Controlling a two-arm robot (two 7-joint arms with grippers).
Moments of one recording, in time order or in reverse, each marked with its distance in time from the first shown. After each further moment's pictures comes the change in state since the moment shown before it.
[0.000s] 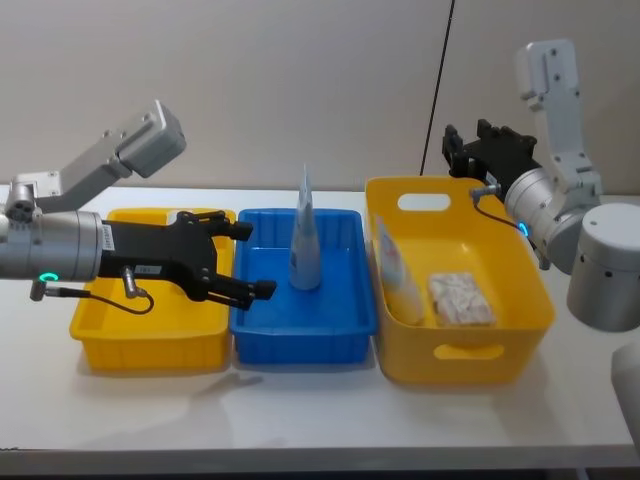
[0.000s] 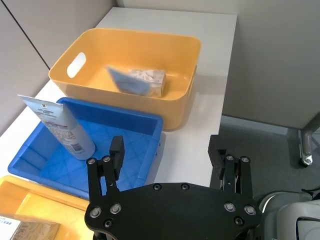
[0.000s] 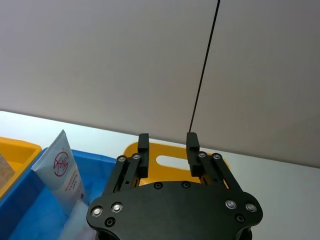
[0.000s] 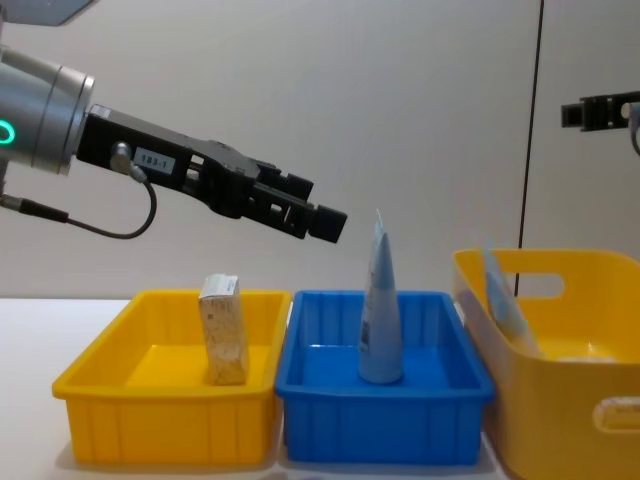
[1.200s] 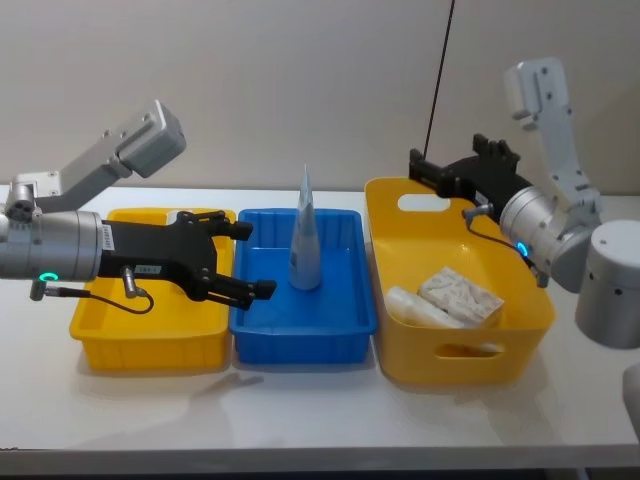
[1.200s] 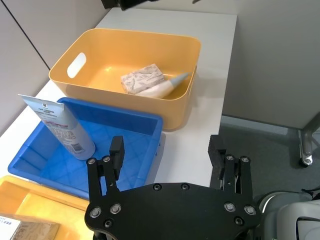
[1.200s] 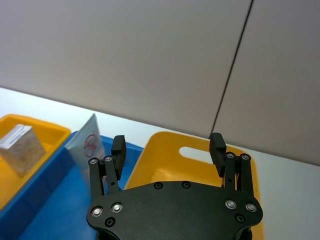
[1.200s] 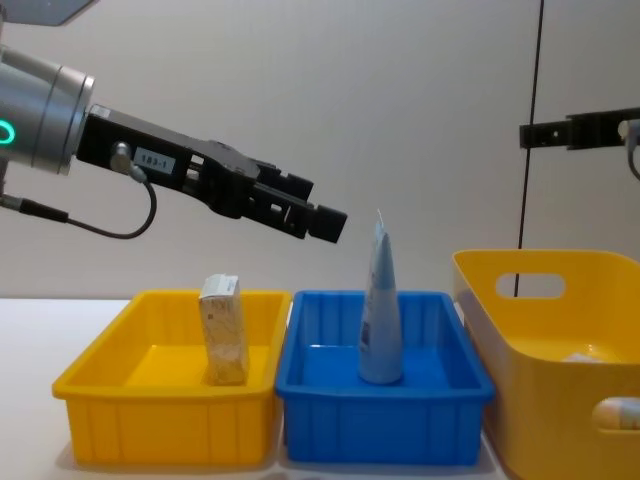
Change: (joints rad) left arm 0.000 0.000 0.000 0.000 0.000 0.000 0.000; right arm -0.041 0.031 -0.007 -0.034 0.033 -0.003 0.104
